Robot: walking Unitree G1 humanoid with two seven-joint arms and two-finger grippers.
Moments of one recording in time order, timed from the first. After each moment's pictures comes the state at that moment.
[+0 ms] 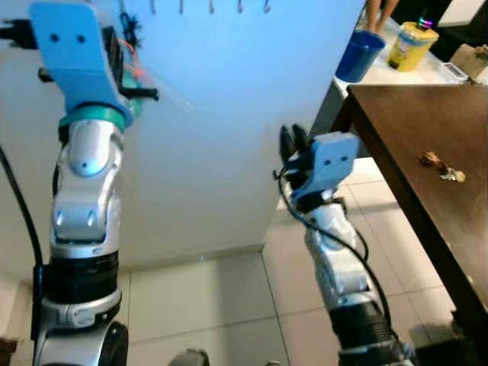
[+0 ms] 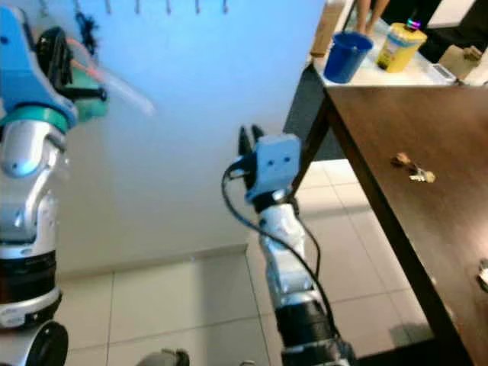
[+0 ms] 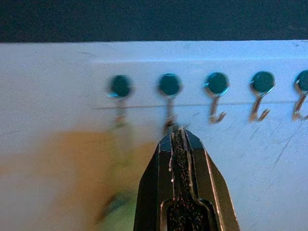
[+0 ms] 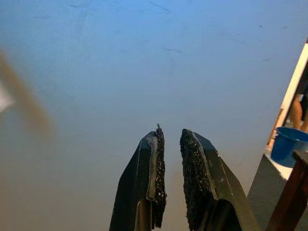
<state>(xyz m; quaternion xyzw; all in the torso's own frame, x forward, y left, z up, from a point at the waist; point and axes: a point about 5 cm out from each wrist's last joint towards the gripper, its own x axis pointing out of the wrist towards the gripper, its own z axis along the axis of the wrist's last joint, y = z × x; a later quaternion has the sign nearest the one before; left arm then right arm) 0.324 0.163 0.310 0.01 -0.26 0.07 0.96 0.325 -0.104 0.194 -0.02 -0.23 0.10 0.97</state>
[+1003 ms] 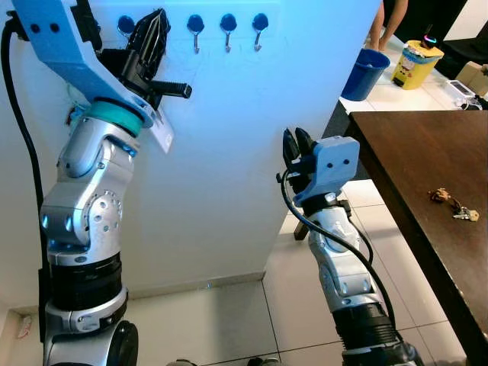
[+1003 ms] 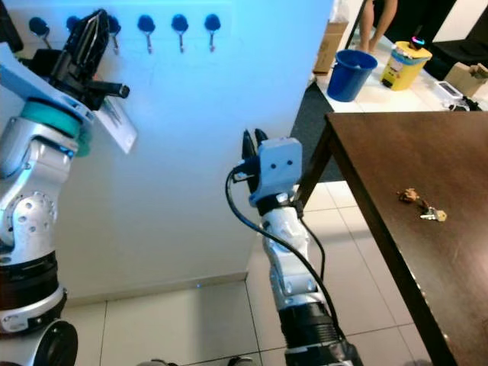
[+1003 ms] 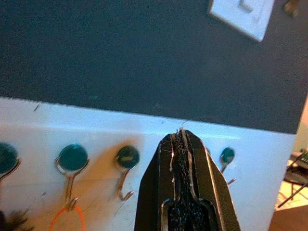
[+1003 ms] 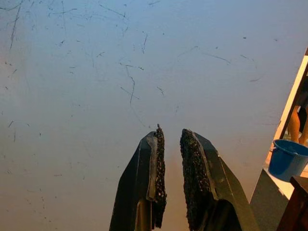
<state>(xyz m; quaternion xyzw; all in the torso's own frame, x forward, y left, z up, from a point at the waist) 0.304 0.142 0.329 -0.13 -0.30 -0.16 0.93 0.326 -0.109 0.192 -0.03 -0.22 0.09 0.97</state>
